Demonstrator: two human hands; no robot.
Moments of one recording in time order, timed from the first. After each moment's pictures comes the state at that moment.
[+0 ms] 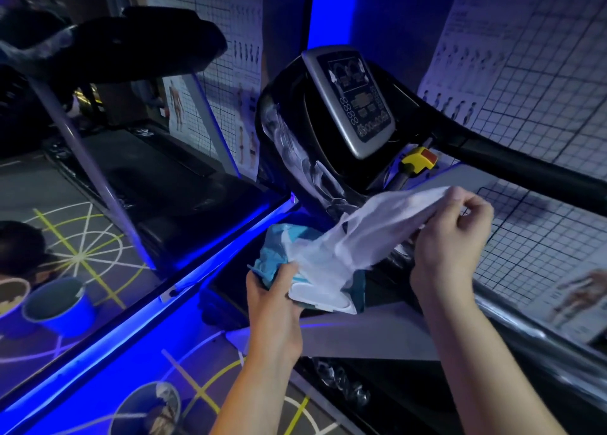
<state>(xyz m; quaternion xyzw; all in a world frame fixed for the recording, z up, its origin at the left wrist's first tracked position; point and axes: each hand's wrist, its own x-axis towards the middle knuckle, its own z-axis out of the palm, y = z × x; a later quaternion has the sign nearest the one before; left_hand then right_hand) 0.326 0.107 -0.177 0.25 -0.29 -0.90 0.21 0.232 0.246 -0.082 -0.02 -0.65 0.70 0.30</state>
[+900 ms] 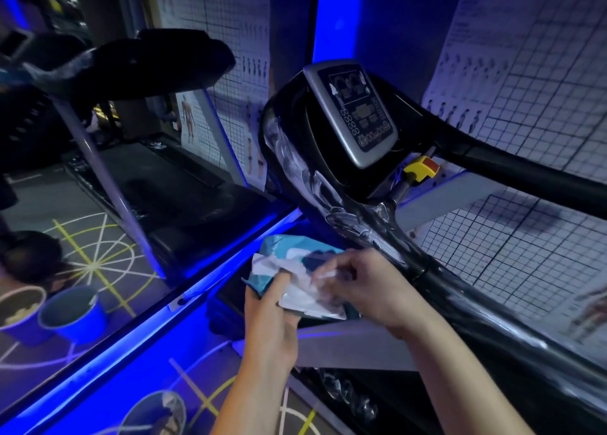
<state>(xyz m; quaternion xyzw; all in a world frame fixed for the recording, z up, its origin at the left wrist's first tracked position) 0.325 0.109 -0.182 0.21 -0.26 -0.92 0.23 0.267 0.235 -0.099 0.27 -0.80 0.51 -0.18</state>
